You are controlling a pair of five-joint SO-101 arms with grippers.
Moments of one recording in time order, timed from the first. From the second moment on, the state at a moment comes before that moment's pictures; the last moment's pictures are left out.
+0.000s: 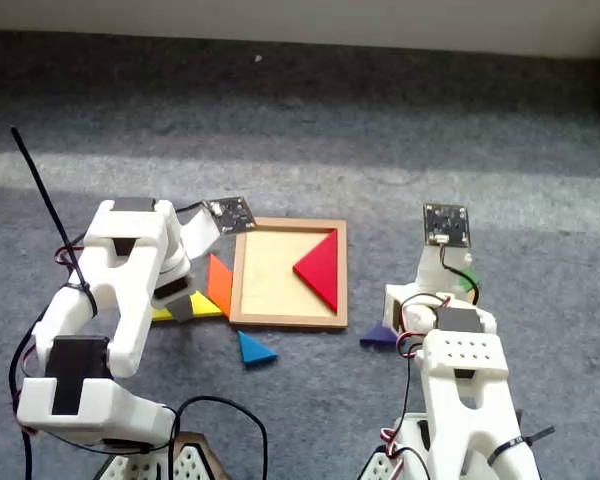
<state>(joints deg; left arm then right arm) -6.7 2.5 33.0 66.7 -57.5 -4.1 -42.5 69.8 41.5 2.1</state>
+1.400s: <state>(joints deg) -10.5 -11.3 32.1 72.7 -55.4 -4.1 -42.5 69.8 41.5 2.1</state>
